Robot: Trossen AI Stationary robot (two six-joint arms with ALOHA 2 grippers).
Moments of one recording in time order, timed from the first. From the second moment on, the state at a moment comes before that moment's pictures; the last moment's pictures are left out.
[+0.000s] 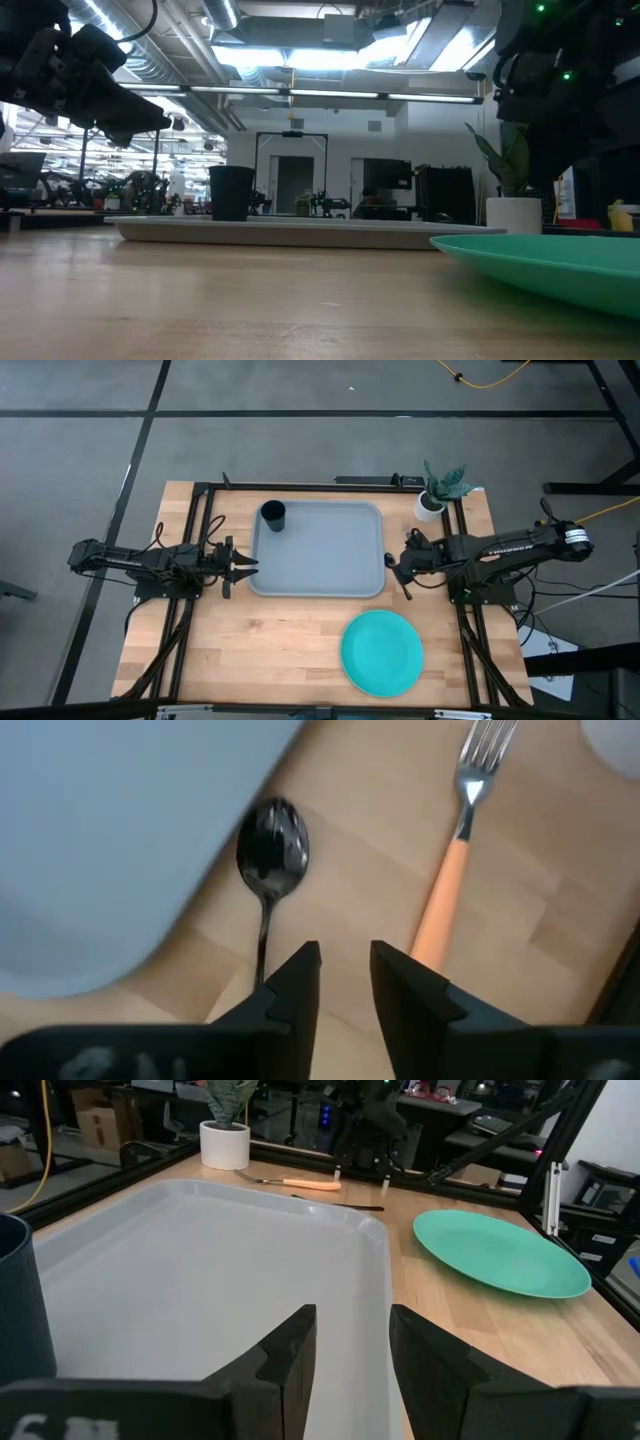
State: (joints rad) left arm -0.06 0.18 0.01 0.04 -0.17 -0.20; right arm 0.04 1.09 0.67 -0.94 0.36 1.04
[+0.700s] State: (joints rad) left arm -0.06 0.18 0.01 0.04 -0.17 -0.20; right arm 0.04 1.09 0.66 -0.89 0.32 0.96
